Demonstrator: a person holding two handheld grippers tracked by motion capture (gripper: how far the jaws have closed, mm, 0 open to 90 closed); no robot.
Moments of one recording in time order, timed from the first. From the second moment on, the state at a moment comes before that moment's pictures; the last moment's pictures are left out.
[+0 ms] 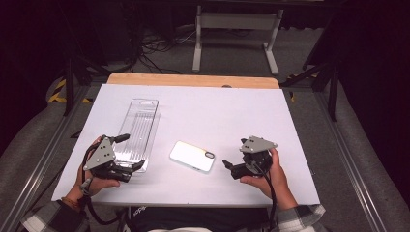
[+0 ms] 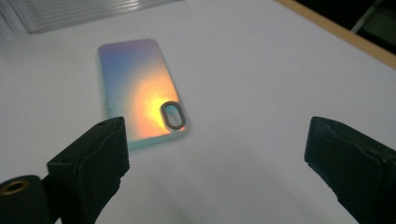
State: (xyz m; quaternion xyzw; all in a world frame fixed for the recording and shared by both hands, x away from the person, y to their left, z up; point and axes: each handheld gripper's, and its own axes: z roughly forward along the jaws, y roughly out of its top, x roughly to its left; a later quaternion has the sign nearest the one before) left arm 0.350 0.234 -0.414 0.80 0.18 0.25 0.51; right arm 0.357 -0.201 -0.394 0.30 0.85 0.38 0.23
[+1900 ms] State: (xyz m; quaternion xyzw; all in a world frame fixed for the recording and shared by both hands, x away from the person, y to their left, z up) left arm 0.343 0.217 -0.423 0.83 0.15 0.28 0.45; right arm 0.430 -0.100 -0.436 0.20 0.96 0.17 0.05
